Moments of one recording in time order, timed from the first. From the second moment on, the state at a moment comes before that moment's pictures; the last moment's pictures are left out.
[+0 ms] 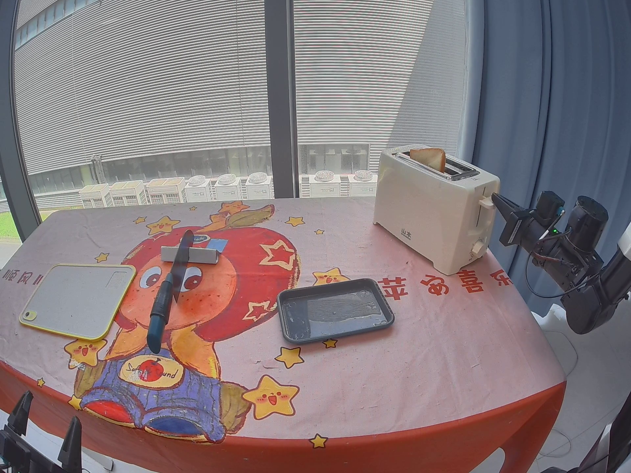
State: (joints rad) left arm 0.00 0.02 -0.02 0.00 0.00 0.00; right arm 0.08 1.97 -0.66 -1.39 0.21 0.13
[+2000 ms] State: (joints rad) left arm 0.00 0.02 -0.02 0.00 0.00 0.00; right arm 0.09 2.01 -0.60 -1.32 0.19 0.10
